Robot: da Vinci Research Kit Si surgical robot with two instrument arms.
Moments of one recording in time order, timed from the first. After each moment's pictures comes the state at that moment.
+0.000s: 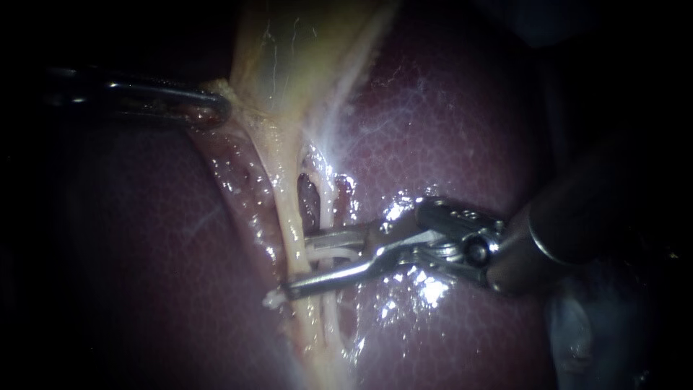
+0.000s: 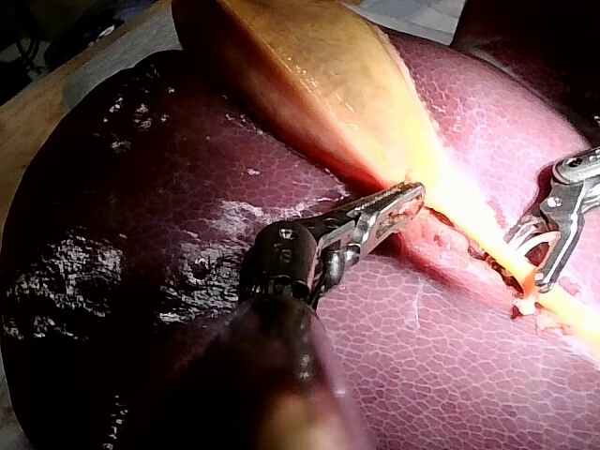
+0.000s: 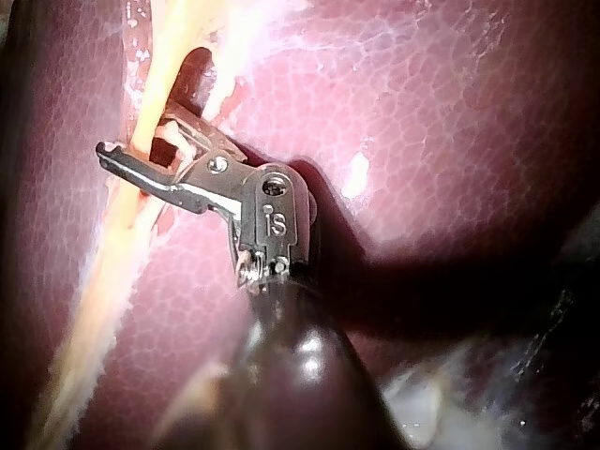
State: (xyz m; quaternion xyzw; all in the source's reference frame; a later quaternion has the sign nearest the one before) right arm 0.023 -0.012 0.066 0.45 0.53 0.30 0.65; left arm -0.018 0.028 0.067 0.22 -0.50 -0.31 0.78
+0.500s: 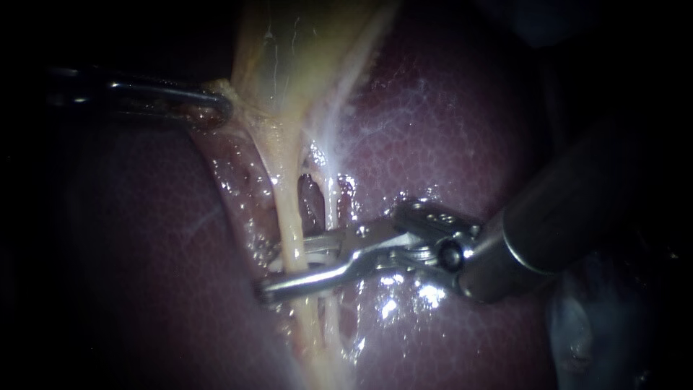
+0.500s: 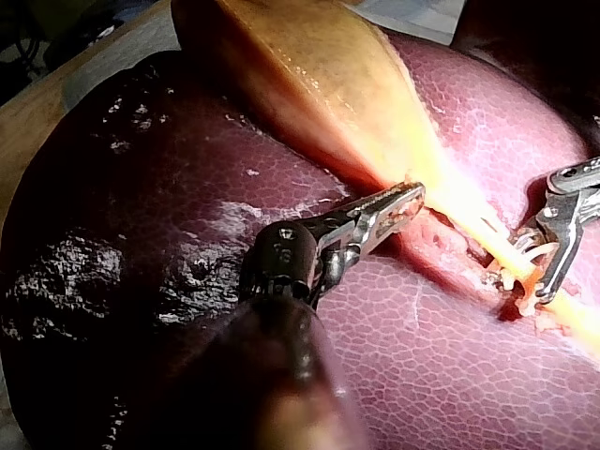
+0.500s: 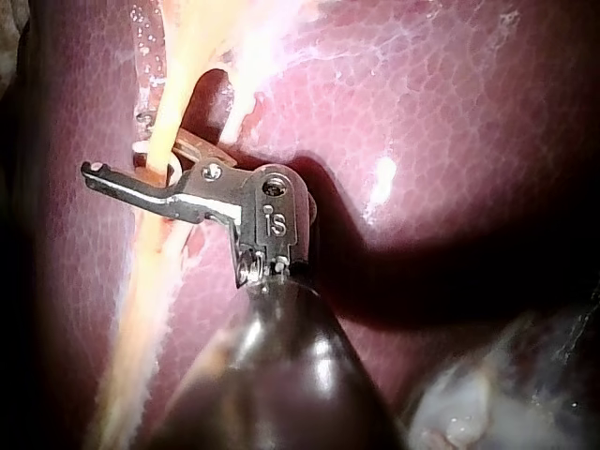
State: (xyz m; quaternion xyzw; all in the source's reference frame) right arm 0.025 -0.013 0.065 0.50 0.57 0.30 0.58; left arm -0.018 0.028 0.068 0.22 -0.50 -0.31 0.78
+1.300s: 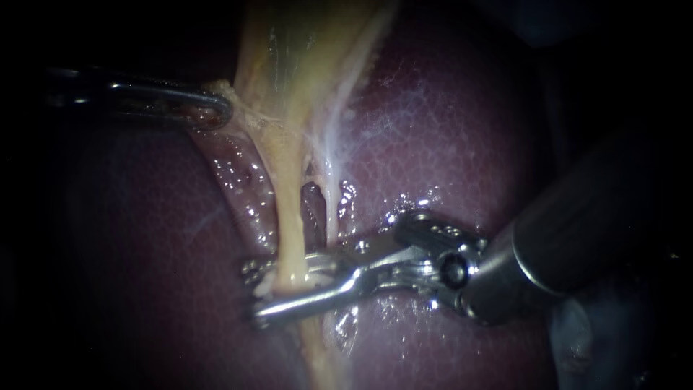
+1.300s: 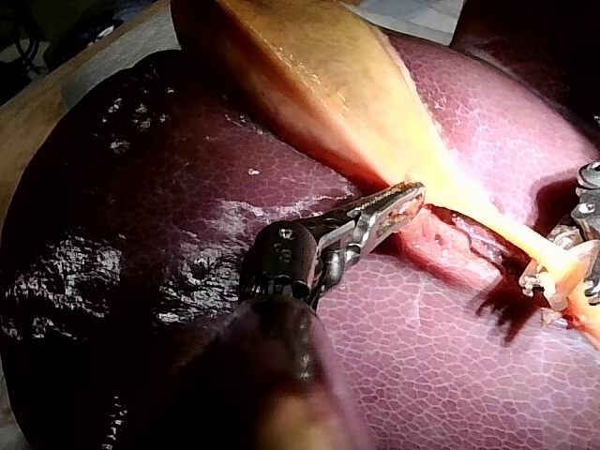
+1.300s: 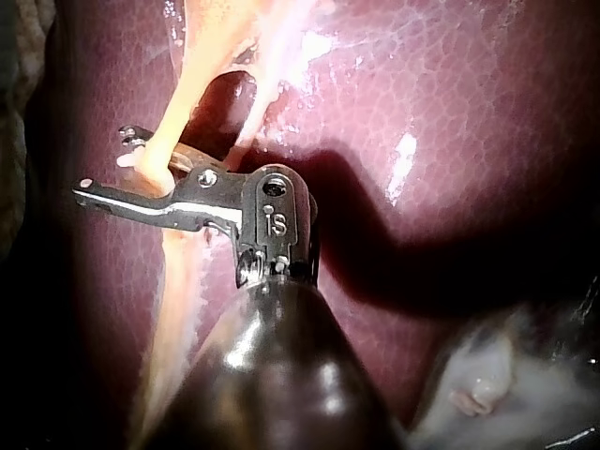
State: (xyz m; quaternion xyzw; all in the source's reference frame) right arm 0.025 -0.013 0.059 0.55 0.58 0.26 0.55; left arm -0.018 0.028 0.068 0.22 -0.50 -0.31 0.78
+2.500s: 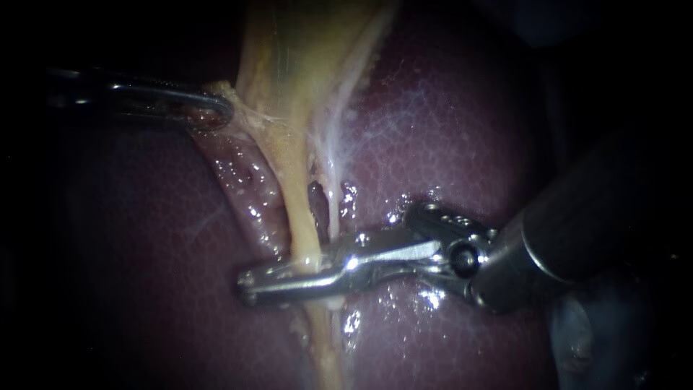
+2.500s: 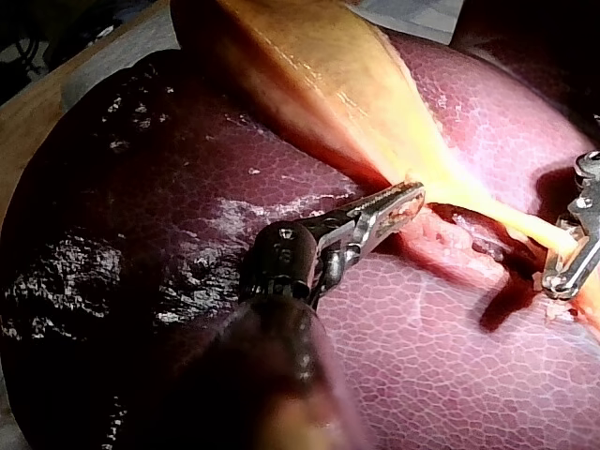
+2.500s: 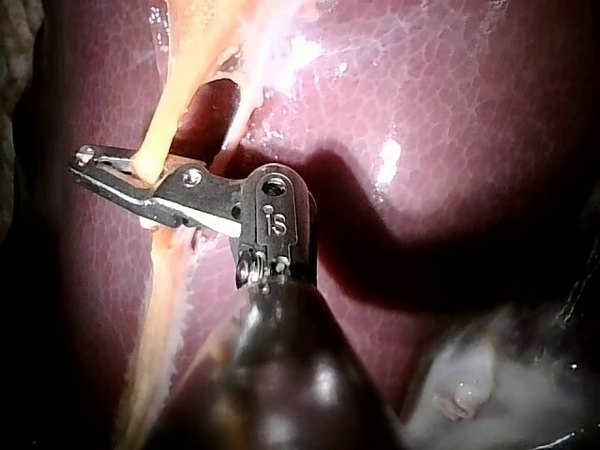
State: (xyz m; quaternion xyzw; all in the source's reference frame) right arm 0.024 -0.012 0.060 0.55 0.57 0.25 0.55; left arm -0.018 0.028 0.068 0.22 -0.50 -0.31 0.78
